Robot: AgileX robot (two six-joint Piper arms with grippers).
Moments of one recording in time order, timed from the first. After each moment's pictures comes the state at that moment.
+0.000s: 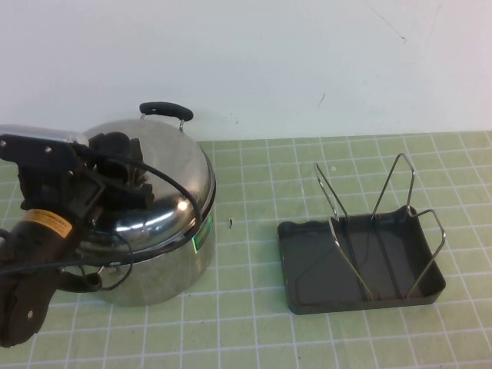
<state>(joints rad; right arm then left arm) 0.09 -0.01 0.03 -0.21 0.41 0.15 -0.25 1.52 -0.58 0.03 -0.84 -0.12</state>
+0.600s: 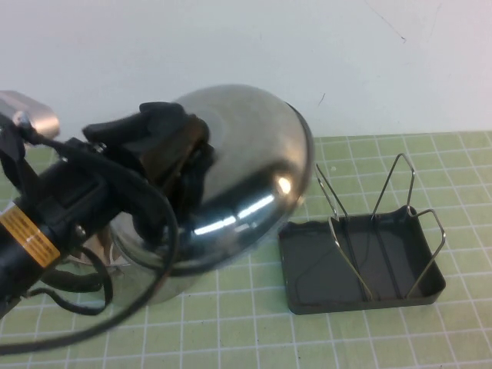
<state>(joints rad) 0.09 -0.01 0.03 0.28 0.26 0.40 -0.25 1.23 -0.58 0.67 -0.93 -0.87</state>
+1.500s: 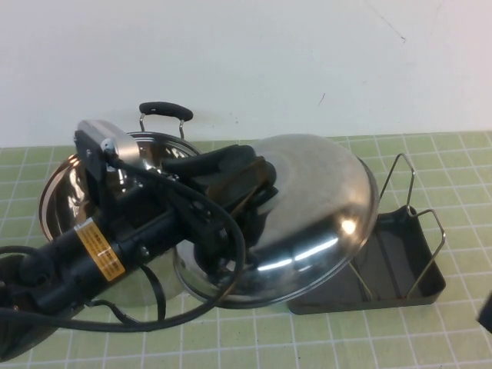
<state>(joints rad) 0.13 0.46 -0.21 1.70 0.74 -0.91 -0.36 1.43 -0.59 0.70 -1.09 -0.92</state>
